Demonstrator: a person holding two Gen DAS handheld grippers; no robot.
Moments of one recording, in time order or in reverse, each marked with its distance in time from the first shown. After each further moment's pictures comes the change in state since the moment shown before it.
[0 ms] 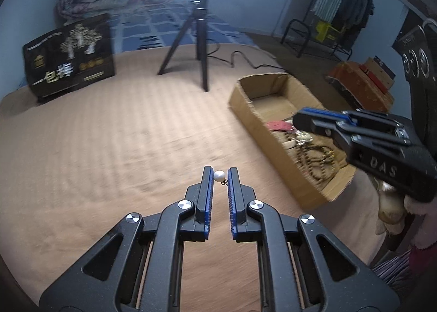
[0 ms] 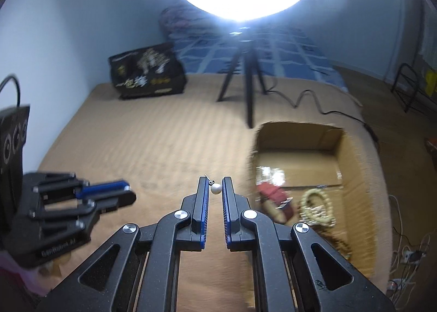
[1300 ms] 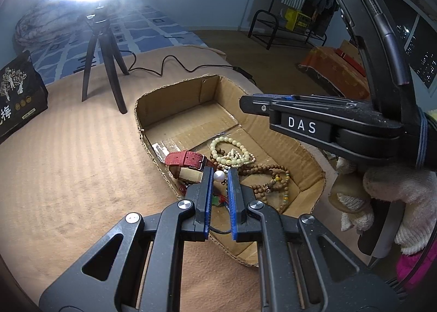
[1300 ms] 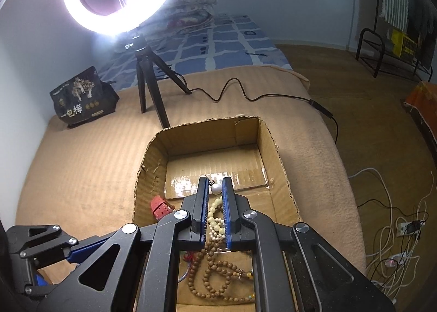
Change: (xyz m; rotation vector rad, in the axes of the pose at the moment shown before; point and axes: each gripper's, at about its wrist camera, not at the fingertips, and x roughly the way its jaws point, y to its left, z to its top) left arm 0.060 -0.120 0.032 0.121 0.004 -0.079; right arm 0.010 -0.116 0.002 0.185 0.016 -0.109
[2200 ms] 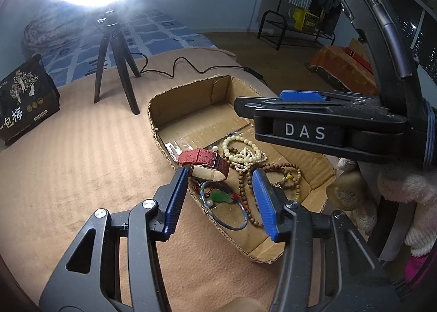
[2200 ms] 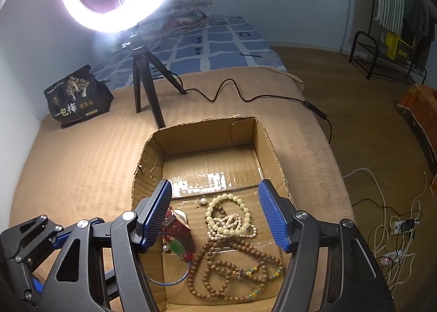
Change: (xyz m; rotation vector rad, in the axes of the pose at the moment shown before) left arm -0.004 0.003 -0.005 0.010 -0.012 0.069; right arm -0.001 0.005 -0.001 -0.006 -0.001 -0.046
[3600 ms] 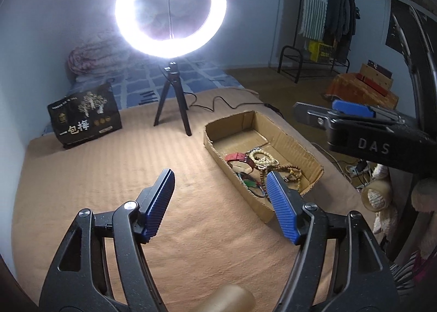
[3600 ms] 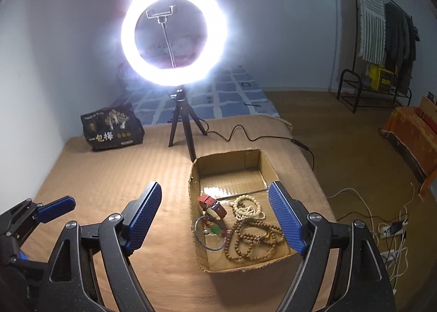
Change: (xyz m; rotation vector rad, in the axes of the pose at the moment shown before) left arm -0.156 0.013 -0.045 -0.010 -0.205 0.148; right arm -0.137 0.053 -0.040 -0.011 -0.253 -0.018
